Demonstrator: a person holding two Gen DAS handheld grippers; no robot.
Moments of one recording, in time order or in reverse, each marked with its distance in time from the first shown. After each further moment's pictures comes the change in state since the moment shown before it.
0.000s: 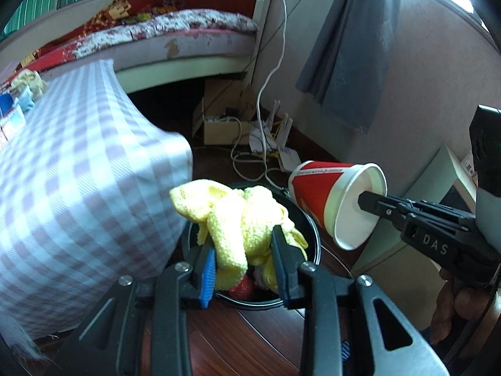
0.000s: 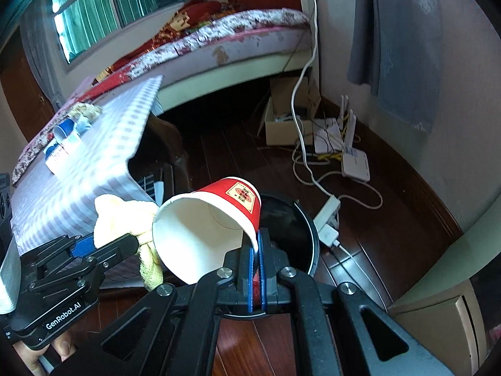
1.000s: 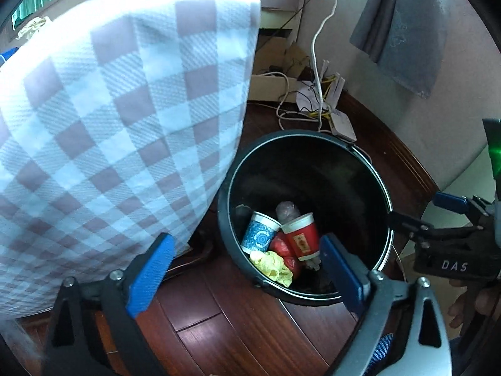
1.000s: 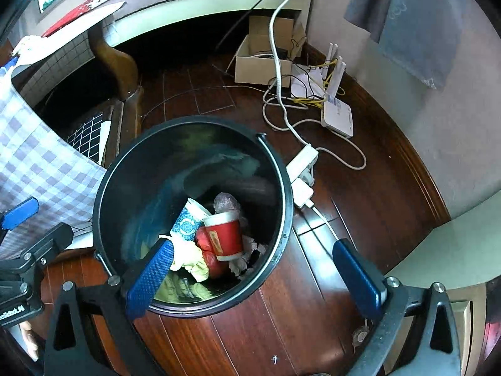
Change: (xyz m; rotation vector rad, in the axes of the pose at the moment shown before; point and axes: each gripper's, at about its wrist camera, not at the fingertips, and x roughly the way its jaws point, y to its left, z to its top) left arm 0.066 0.028 -0.036 -0.052 0.140 0.189; right arm 0.098 -0.017 -0.029 -0.089 0.218 -0.173
